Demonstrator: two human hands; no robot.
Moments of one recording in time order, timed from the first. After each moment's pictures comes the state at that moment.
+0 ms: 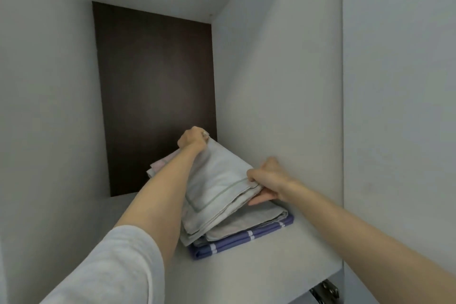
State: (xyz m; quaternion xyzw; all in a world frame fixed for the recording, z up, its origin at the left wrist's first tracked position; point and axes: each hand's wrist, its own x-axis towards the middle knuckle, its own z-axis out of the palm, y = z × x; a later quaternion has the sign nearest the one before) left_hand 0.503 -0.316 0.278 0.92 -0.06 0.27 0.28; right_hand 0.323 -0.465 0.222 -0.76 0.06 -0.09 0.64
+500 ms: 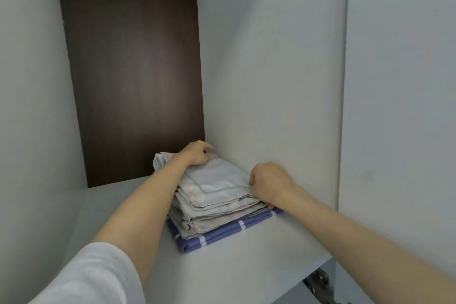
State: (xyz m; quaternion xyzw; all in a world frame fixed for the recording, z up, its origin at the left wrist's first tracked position) left_hand 0.543 -0.334 0.216 0.95 -0.25 0.07 0.17; right_hand 0.334 -0.484 0.190 -0.98 0.08 -0.15 0.12
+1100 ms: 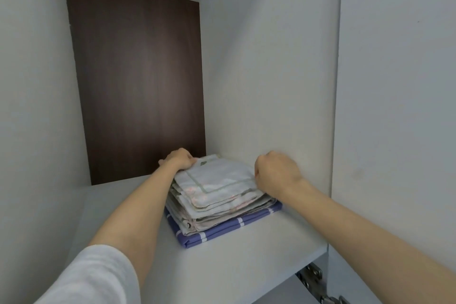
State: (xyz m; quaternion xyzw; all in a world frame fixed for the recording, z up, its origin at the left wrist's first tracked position) left_hand 0.544 -0.296 0.196 0.97 -0.08 0.05 0.23; right_hand 0.309 -0.482 0.205 -0.97 0.06 -0.24 -0.04
